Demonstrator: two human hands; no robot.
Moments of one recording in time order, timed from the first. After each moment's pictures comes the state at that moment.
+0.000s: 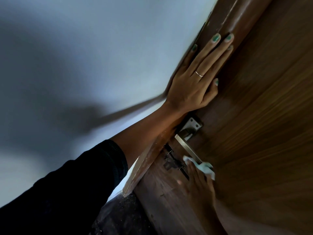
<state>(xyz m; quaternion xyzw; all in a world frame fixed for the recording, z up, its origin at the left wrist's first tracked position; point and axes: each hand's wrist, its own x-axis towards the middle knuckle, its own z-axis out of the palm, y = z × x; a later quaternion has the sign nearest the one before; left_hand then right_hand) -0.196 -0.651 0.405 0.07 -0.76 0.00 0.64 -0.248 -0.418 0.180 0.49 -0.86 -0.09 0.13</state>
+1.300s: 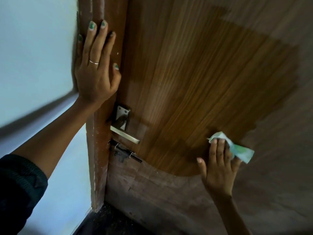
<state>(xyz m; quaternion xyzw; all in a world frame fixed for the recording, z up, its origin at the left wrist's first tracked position) -0.199 -0.648 0.402 0.10 -0.75 0.07 0.65 -0.243 -0.271 0.294 0.20 -0.92 -0.01 0.33</state>
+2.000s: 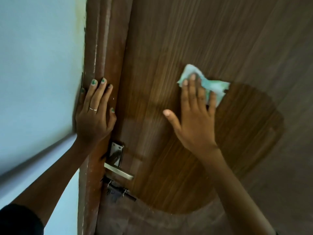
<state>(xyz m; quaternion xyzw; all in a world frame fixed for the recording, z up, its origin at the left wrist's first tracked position) -0.200 -0.649 0.401 0.11 -0.75 0.07 0.65 -0.253 -0.403 0.491 0.29 -0.84 0.00 0.45</state>
